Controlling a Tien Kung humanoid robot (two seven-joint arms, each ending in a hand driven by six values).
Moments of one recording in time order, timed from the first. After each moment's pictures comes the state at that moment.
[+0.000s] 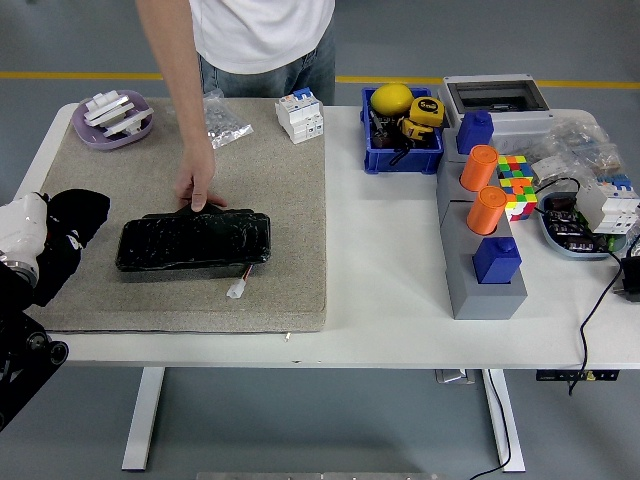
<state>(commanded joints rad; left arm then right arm) -0.29 0.47 -1.03 -1.23 2.06 0.36 0.65 0.20 -0.40 0.48 0.18 -0.03 0.01 -0.08</state>
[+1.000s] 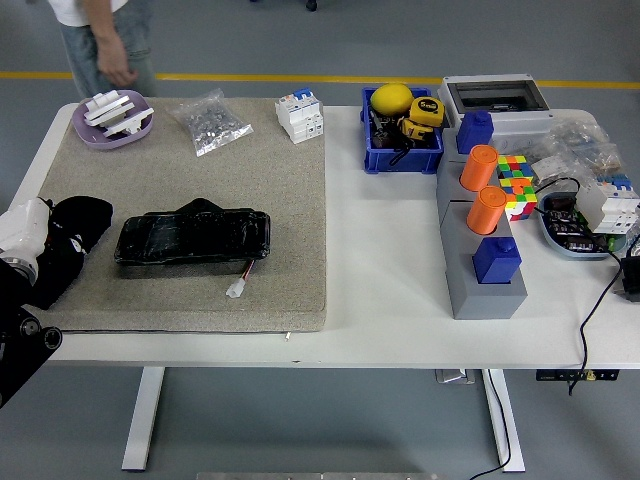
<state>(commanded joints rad) -0.35 0.48 -0.96 -1.11 1.90 0.35 0.52 0.21 -0.40 0.46 0.18 -0.02 0.00 -0.09</state>
